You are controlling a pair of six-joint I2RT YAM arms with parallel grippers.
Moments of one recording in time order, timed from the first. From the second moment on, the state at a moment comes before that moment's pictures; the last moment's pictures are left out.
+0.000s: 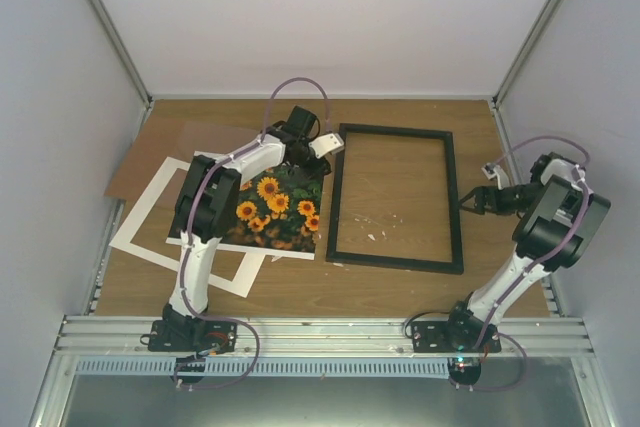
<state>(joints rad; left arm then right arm) -0.48 2.22 1.73 -0.53 0.31 0.50 -0.59 1.89 1.30 -1.22 -0.73 -0.90</state>
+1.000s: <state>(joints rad) -0.48 1.97 1.41 -0.47 0.41 0.51 -0.37 1.91 1.29 -1.07 -0.78 -0.69</state>
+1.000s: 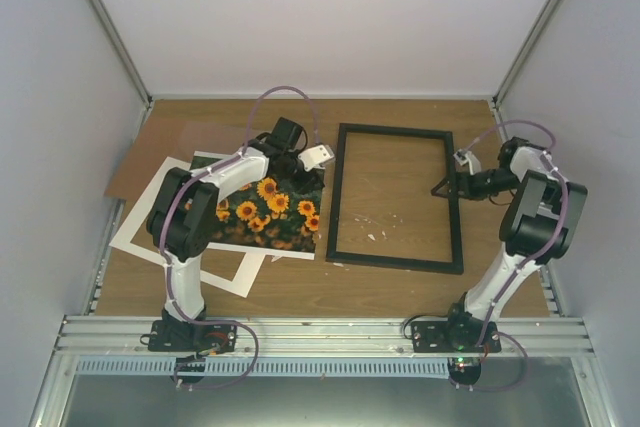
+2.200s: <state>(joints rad) -0.32 1.87 1.36 -0.46 0.44 0.41 -0.29 2.04 1.43 -0.86 -0.62 -0.45</state>
